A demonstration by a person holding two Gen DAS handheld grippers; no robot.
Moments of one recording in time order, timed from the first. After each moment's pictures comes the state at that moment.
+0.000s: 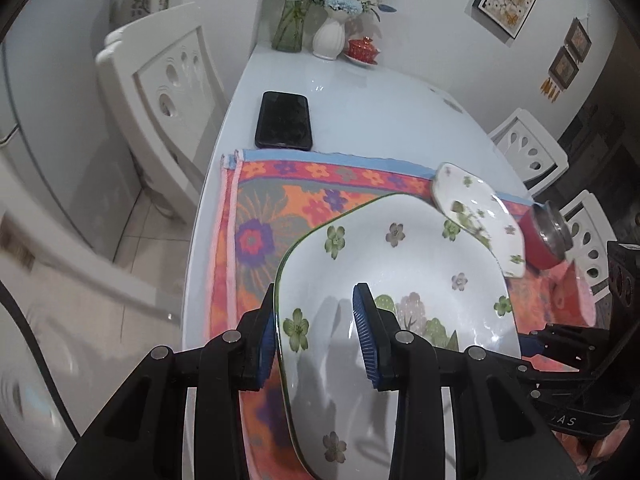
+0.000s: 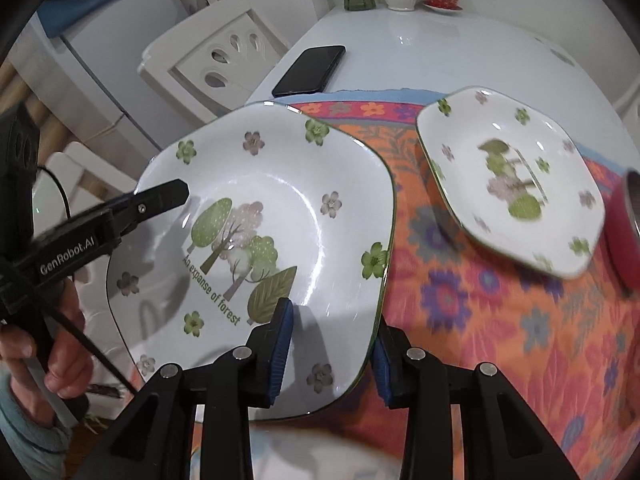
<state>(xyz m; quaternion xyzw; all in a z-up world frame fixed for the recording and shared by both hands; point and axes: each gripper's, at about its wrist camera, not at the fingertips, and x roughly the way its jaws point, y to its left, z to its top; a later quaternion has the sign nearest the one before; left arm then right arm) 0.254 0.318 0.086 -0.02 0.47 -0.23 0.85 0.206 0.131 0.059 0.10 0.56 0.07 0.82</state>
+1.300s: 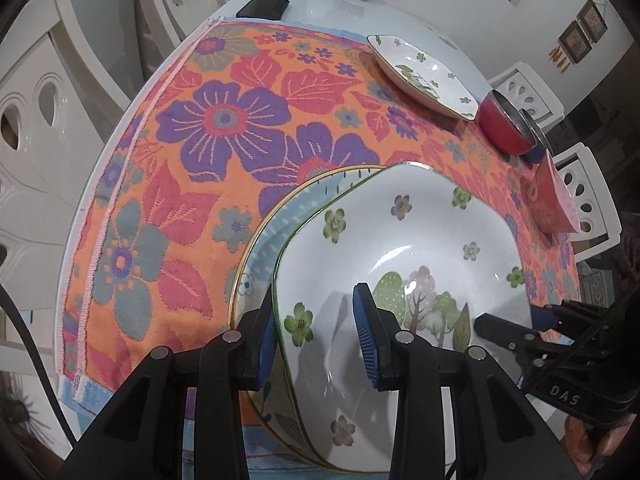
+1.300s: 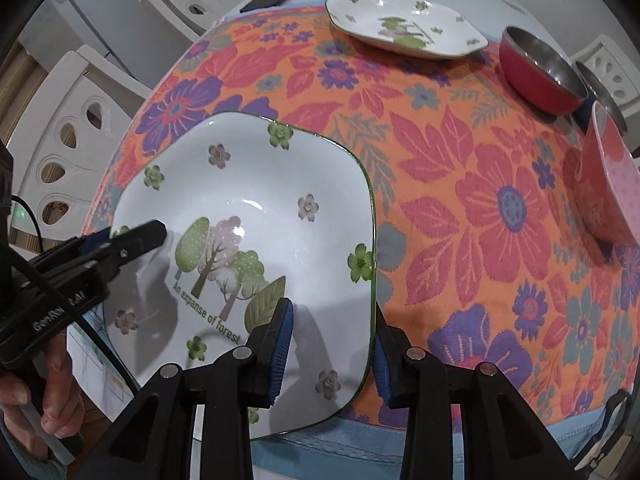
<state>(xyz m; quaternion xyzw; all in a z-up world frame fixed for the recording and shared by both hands) 0.073 0.273 0.038 -0.04 0.56 -0.19 0.81 0.035 0.094 0.041 0.05 0.64 0.03 0.77</state>
